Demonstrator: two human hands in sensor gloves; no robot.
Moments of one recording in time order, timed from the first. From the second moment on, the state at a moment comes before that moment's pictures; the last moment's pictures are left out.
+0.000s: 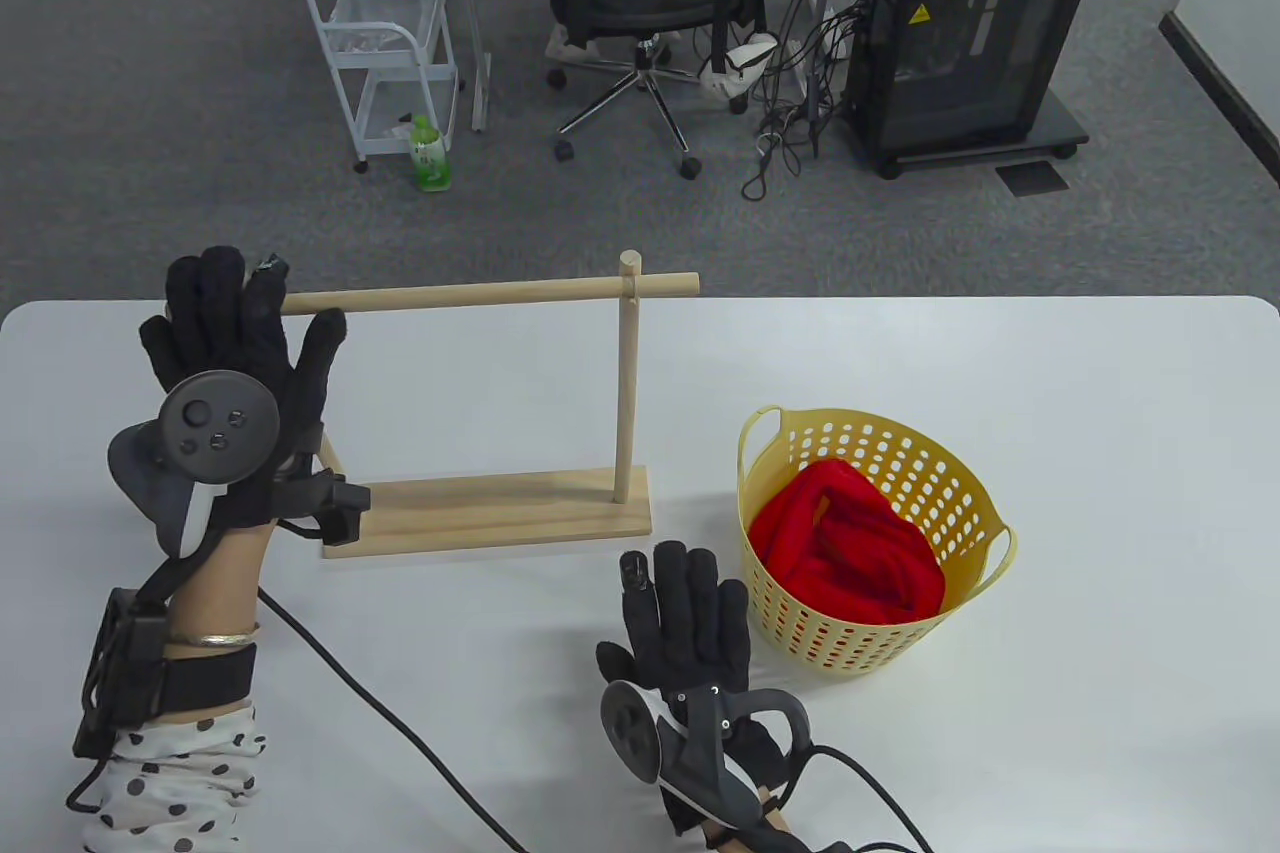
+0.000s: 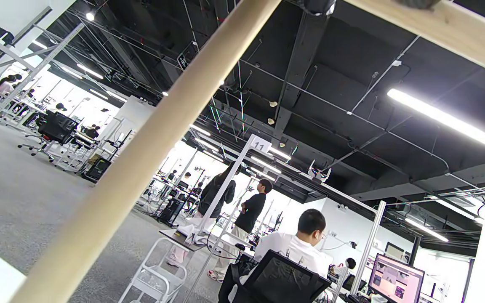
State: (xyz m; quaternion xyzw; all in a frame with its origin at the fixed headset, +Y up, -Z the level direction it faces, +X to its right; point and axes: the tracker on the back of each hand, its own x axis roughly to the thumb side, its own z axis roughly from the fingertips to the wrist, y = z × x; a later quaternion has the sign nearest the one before) left_hand -0.314 -0.535 -0.358 0.27 0.04 0.23 0.93; right_hand 0.009 -0.698 -0.222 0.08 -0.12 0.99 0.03
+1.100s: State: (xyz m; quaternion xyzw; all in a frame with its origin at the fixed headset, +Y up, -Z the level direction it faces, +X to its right) left_hand -0.316 -0.534 -0.353 0.27 0.03 0.24 0.93; right_hand 0.020 -0.727 -0.224 0.09 -0.10 0.99 0.05
